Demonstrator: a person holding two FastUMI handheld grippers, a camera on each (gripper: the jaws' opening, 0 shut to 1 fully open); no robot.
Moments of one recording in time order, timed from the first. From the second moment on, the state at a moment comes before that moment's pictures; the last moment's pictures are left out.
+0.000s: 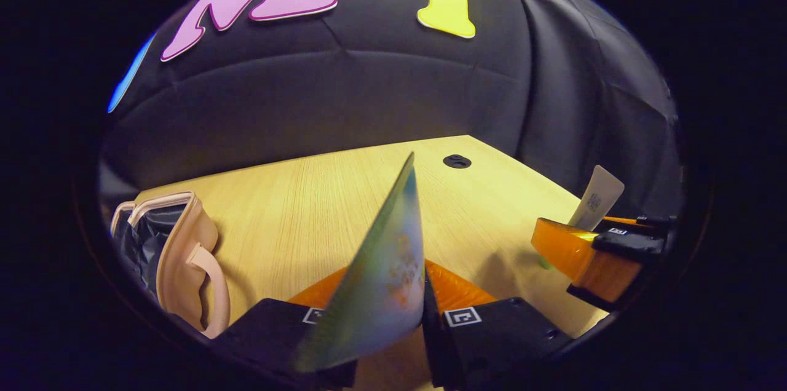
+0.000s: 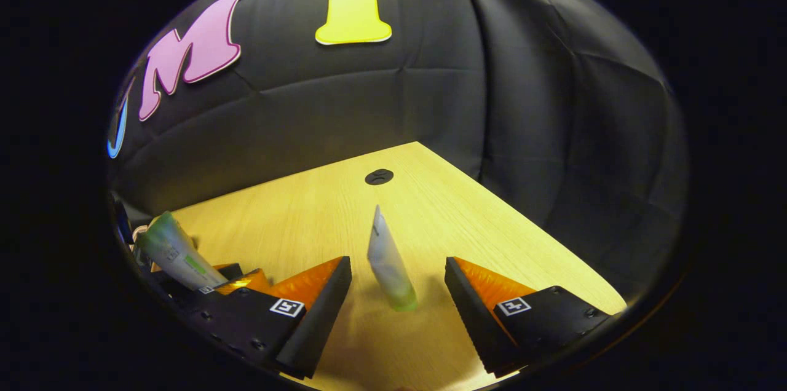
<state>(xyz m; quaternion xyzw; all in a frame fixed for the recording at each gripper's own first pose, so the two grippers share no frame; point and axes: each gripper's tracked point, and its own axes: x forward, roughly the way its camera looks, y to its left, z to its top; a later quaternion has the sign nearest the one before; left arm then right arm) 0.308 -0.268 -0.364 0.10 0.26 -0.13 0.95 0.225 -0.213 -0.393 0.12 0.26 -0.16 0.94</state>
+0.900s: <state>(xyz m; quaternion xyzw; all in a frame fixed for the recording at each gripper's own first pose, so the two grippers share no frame) 0.268 -0.233 -0.358 0.05 0.27 -0.16 0.95 0.239 -0.186 -0.400 0.05 0.28 -0.12 0.95</state>
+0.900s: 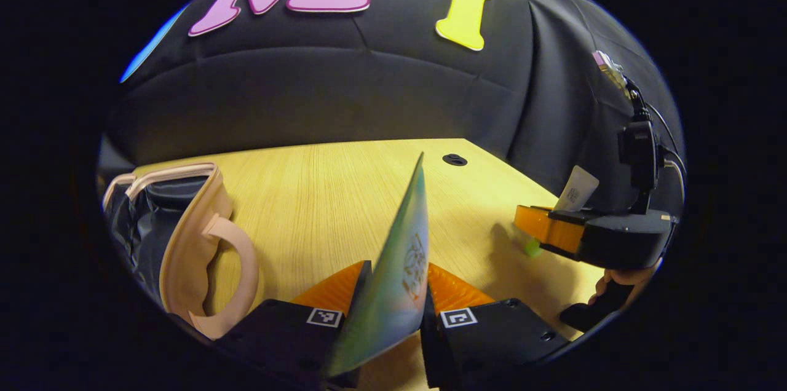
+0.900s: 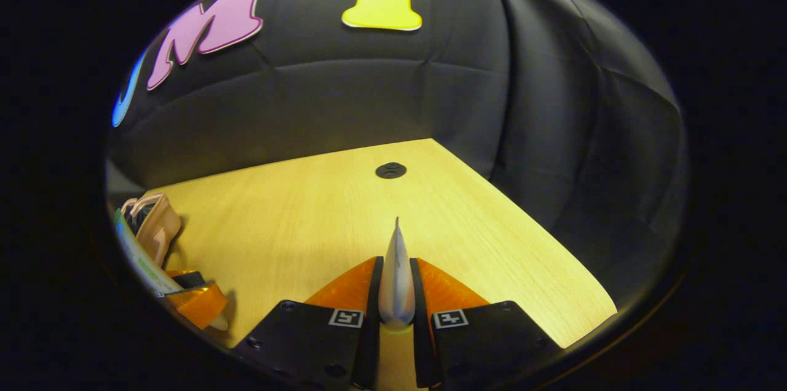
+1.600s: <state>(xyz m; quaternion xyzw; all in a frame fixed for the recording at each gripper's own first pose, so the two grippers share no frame) 0.227 -0.027 -0.187 0.03 0.24 -0.06 0.97 0.163 -0.020 -0.208 0.00 0.23 0.07 0.97</state>
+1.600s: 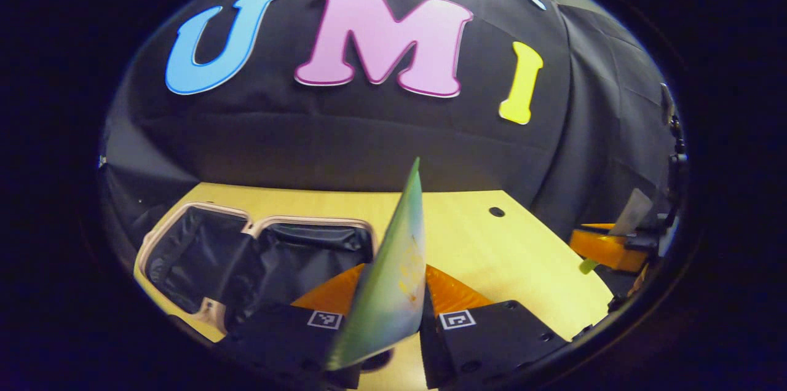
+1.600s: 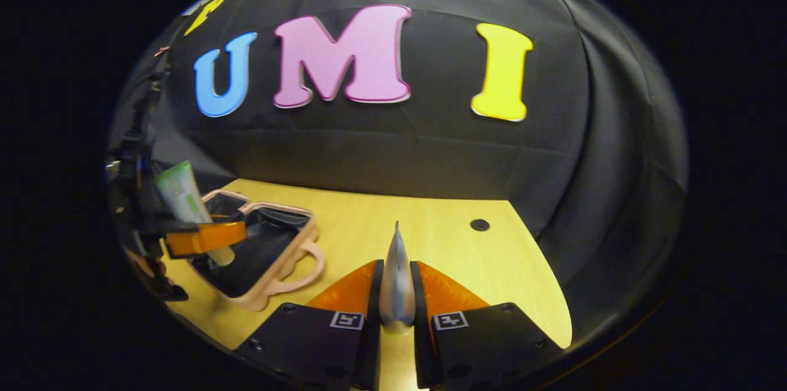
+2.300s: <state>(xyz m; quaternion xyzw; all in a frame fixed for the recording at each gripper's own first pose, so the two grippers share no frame) 0.246 0.049 -0.315 0.07 0.53 -0.01 0.84 0.149 0.100 -0.179 0.05 0.24 0.19 0.95</state>
